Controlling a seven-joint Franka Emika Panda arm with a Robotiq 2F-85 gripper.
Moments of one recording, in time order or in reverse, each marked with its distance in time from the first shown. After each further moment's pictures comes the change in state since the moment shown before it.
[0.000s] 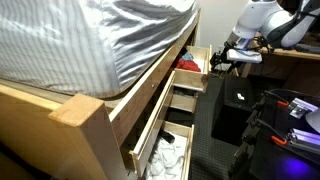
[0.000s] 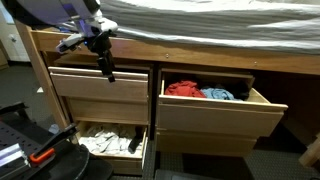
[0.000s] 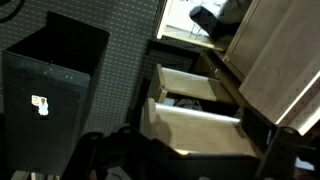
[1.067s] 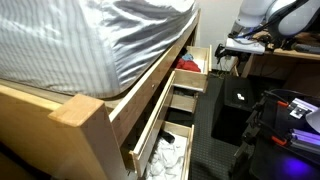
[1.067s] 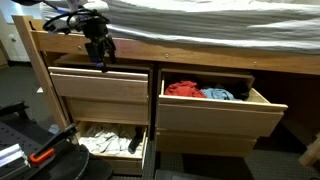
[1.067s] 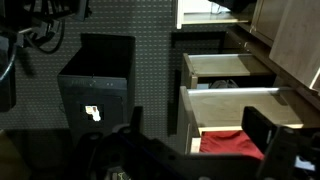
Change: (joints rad) arm -0.055 -0.208 0.169 -0.079 0.454 -0.217 -0.072
